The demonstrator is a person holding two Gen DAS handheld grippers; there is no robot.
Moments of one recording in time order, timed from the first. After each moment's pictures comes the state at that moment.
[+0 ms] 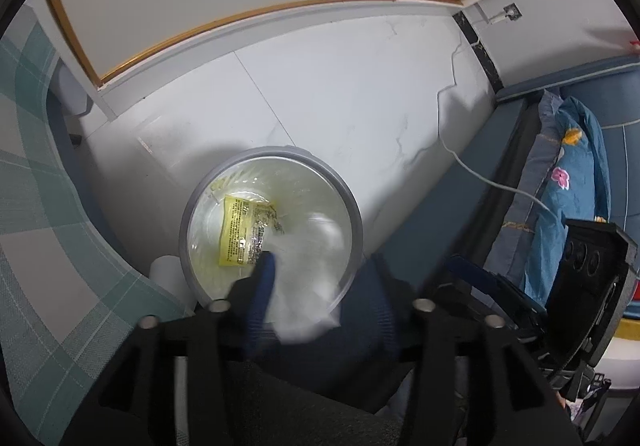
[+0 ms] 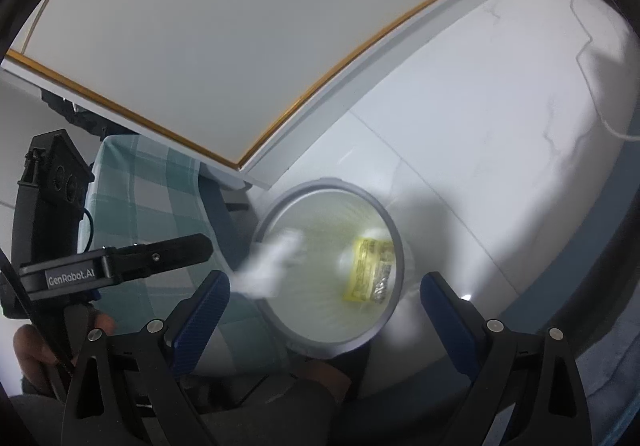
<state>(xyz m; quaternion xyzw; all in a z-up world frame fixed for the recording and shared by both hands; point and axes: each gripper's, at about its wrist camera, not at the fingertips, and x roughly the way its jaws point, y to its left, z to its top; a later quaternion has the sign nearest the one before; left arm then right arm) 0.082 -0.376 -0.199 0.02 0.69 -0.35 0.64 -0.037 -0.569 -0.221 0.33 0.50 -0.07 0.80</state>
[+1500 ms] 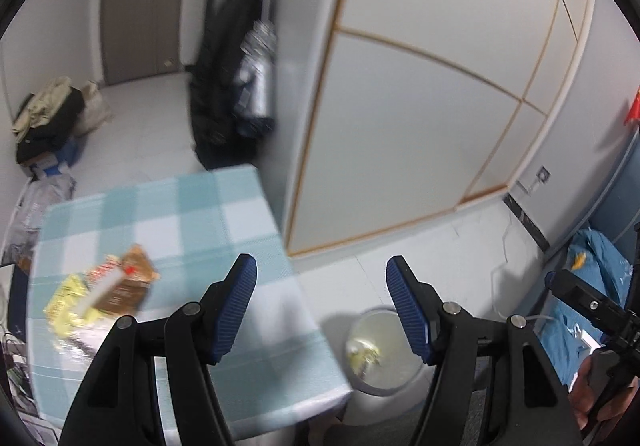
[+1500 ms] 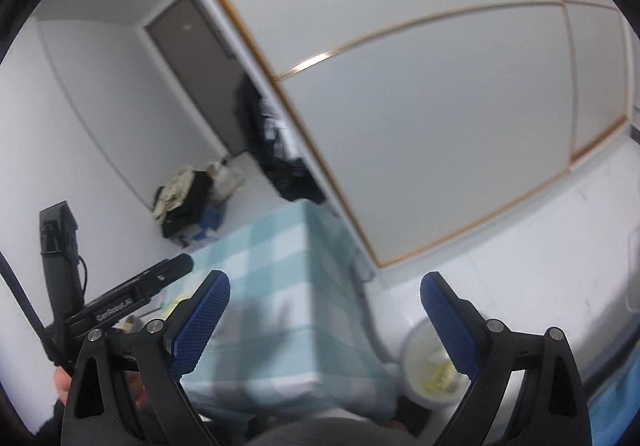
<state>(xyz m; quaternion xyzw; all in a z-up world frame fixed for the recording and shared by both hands) 0.033 -0.179 0.001 -0.03 0.38 -0.20 0.90 -0.049 -0.425 0.014 0.21 0.31 0.07 0.92</state>
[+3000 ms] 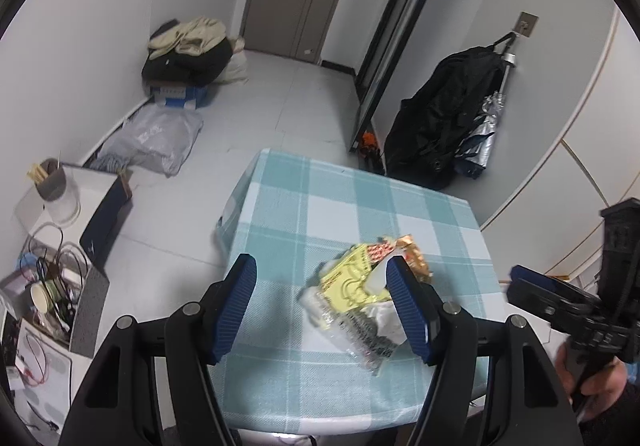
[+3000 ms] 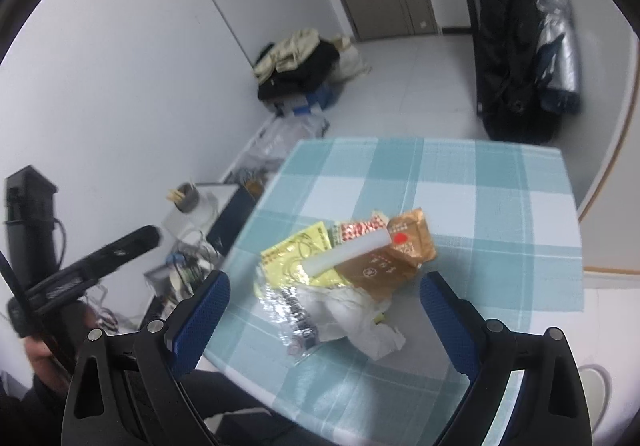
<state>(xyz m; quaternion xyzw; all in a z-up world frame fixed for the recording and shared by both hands) 0.027 0.096 -0.039 -0.16 0.39 -0.03 0.91 0.095 -0.108 -0.055 0.04 0.44 0.29 0.85</state>
